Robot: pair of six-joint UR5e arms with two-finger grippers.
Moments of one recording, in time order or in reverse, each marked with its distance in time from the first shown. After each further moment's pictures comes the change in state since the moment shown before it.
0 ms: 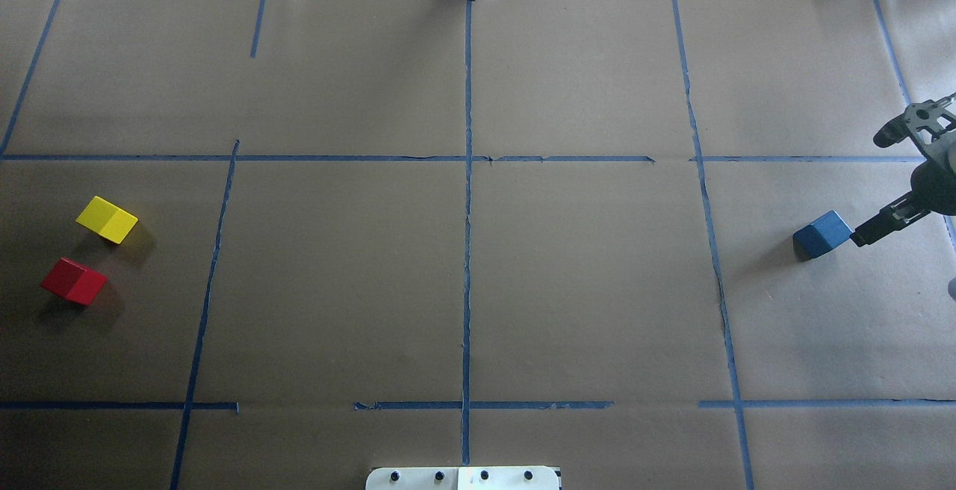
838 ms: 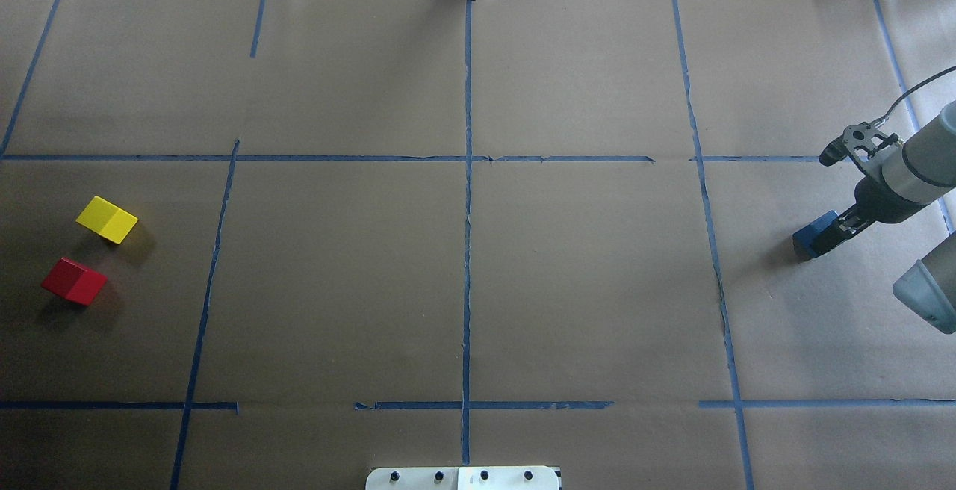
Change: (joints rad) left arm 0.000 0.002 -0.032 0.001 0.000 -0.001; right arm -0.079 0.081 -0.190 0.140 0.002 0.040
